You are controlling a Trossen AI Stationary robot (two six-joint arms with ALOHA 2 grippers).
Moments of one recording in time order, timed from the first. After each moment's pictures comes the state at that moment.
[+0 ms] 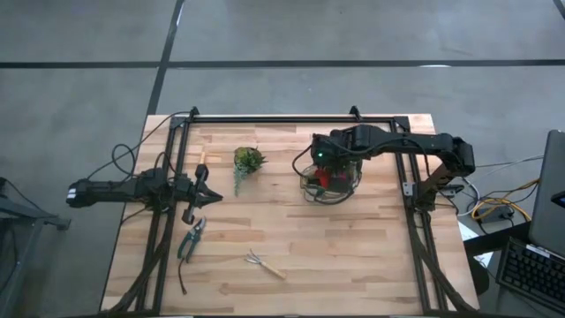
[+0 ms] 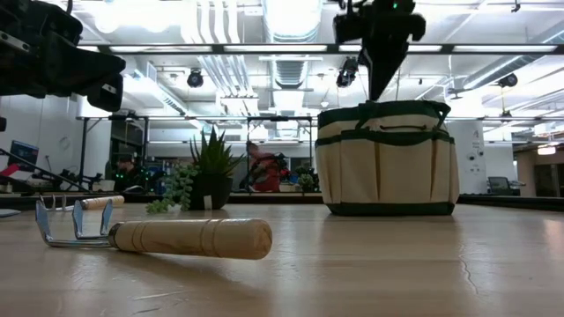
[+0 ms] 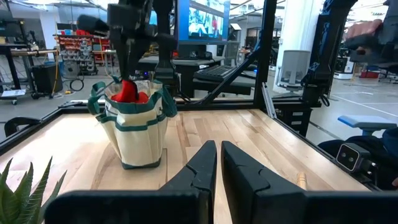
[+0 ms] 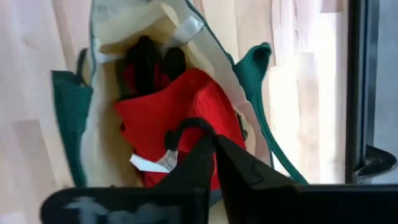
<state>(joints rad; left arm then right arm) 0.00 0.07 0.01 0.04 0.16 -0.03 -0.14 1.63 1.52 -1.23 0.18 -0.03</state>
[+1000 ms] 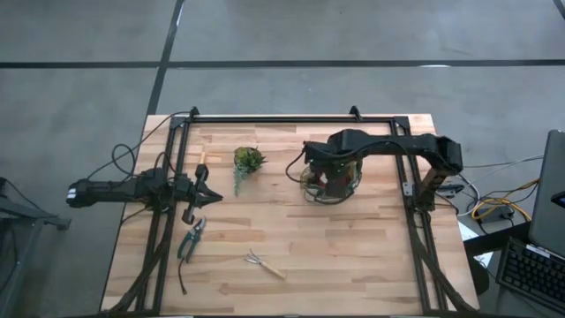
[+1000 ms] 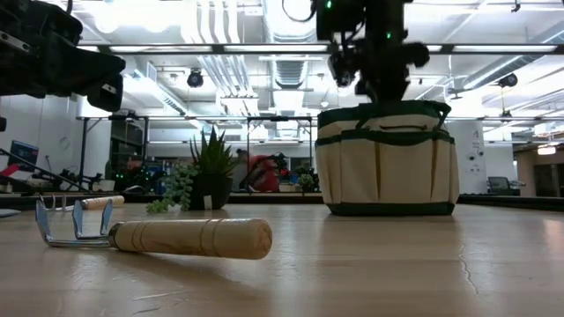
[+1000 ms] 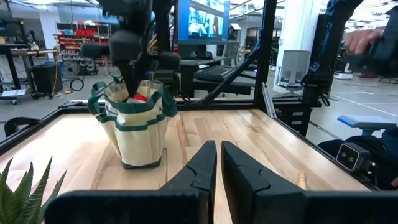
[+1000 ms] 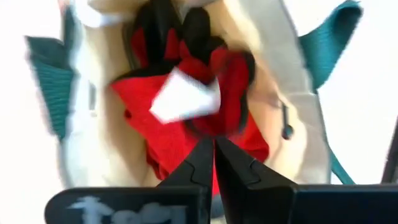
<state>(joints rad) 0.00 0.07 0.01 0.04 0.16 -0.03 -0.15 1.73 1.50 -1.27 0.10 -0.04</state>
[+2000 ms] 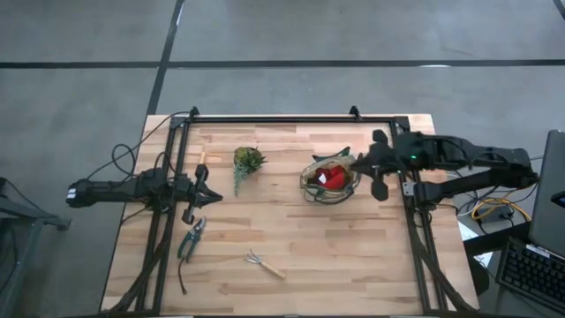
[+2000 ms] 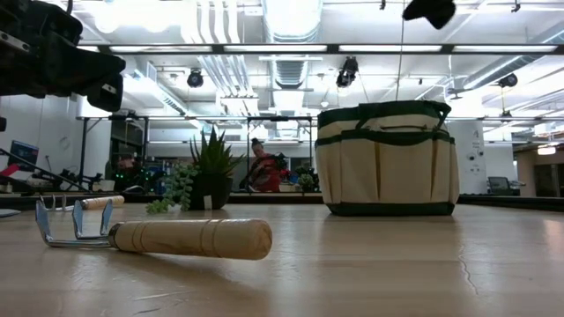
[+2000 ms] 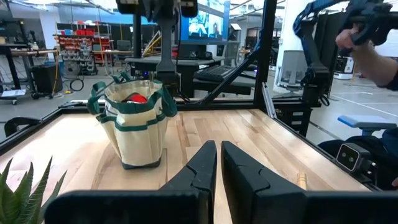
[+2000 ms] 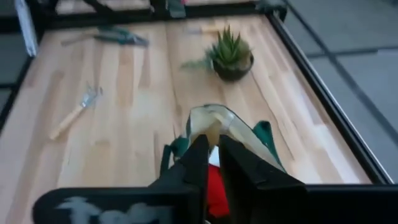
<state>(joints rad) 0.00 0.07 0.01 0.04 0.16 -0.03 -0.02 0.89 1.06 -0.75 0.10 0.10</state>
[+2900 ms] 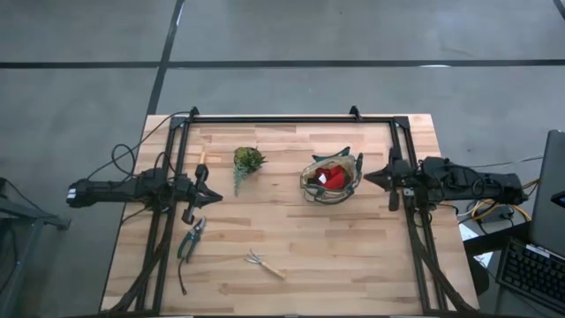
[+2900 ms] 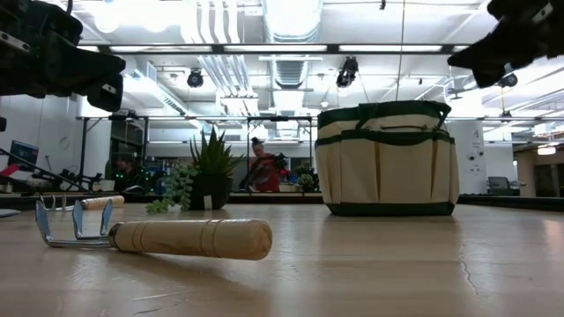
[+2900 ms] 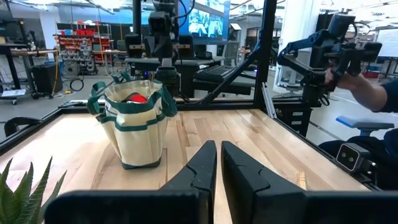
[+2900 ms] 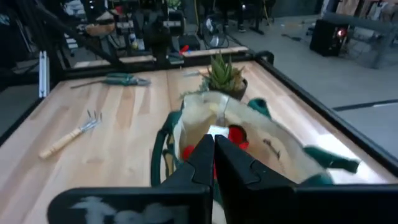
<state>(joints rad) 0.00 0.07 0.01 0.04 0.16 -0.03 -0.01 0.19 0.35 -0.38 0.13 0.11</state>
